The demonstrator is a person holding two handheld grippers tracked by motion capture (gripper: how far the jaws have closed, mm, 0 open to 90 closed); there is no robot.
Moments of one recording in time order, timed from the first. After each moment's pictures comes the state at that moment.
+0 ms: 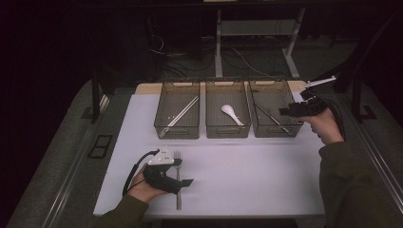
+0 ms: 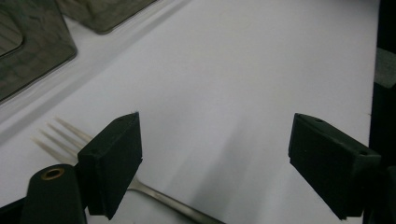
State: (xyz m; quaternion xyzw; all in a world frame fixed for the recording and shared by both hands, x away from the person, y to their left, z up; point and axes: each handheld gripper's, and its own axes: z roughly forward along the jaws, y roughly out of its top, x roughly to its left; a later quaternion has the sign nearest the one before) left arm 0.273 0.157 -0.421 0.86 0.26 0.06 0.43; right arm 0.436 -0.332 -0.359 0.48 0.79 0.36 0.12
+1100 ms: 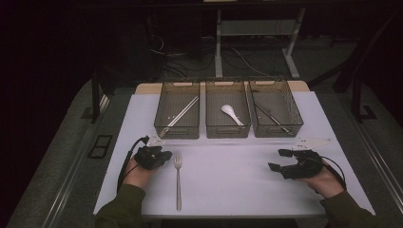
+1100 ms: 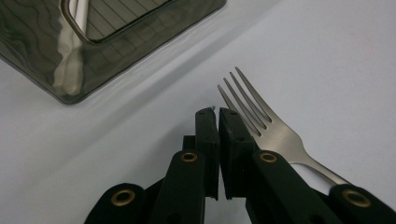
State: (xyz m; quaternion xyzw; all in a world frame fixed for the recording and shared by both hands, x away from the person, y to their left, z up) left arm 0.327 0.186 -0.435 0.87 0.36 0.14 0.32; right arm 0.283 -0.288 -0.413 0.36 0.83 0.41 0.11
